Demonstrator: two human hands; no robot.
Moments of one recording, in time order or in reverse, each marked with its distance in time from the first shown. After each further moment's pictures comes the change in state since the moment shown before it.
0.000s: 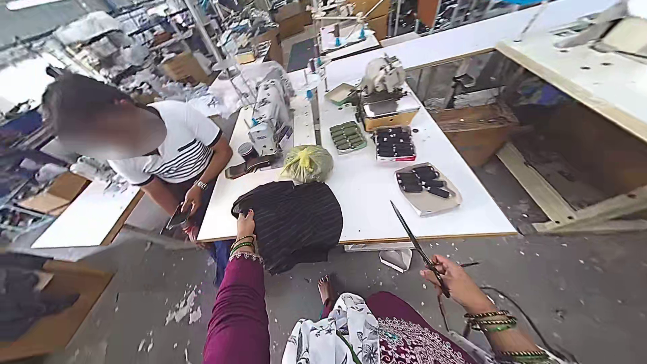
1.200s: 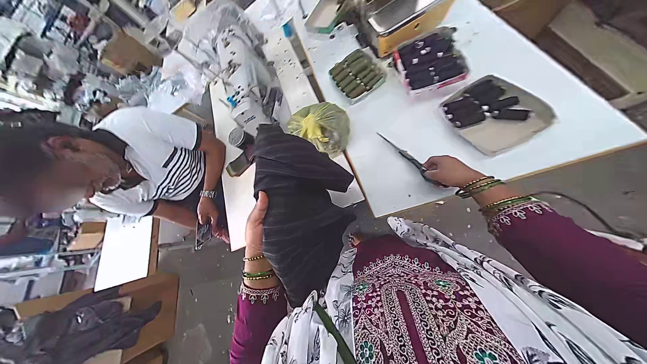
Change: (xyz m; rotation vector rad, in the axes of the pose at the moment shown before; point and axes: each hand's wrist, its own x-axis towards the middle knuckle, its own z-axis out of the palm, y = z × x) left_hand -0.038 0.122 -0.037 -0.972 -1.033 0.083; right_hand 0.173 -0.069 0.070 -0.269 -0.057 0.122
